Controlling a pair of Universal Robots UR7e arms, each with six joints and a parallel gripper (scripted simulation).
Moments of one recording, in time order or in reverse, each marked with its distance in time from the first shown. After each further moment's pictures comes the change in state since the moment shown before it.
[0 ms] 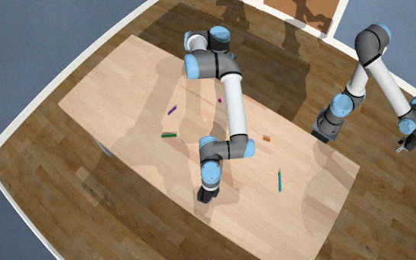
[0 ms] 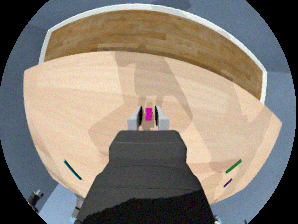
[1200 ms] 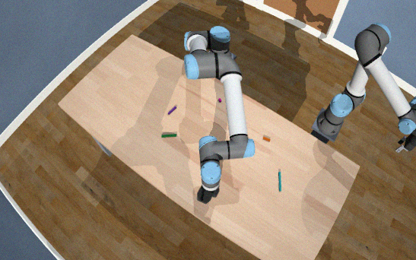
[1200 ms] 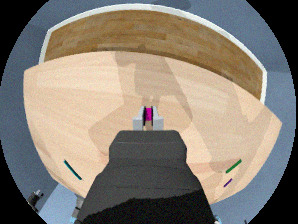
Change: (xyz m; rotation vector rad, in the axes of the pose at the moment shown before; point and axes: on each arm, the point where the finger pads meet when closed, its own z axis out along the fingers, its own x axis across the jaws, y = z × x) left arm 0.000 0.000 0.000 0.000 0.000 0.000; right arm 0.000 0.000 0.000 0.000 0.000 0.000
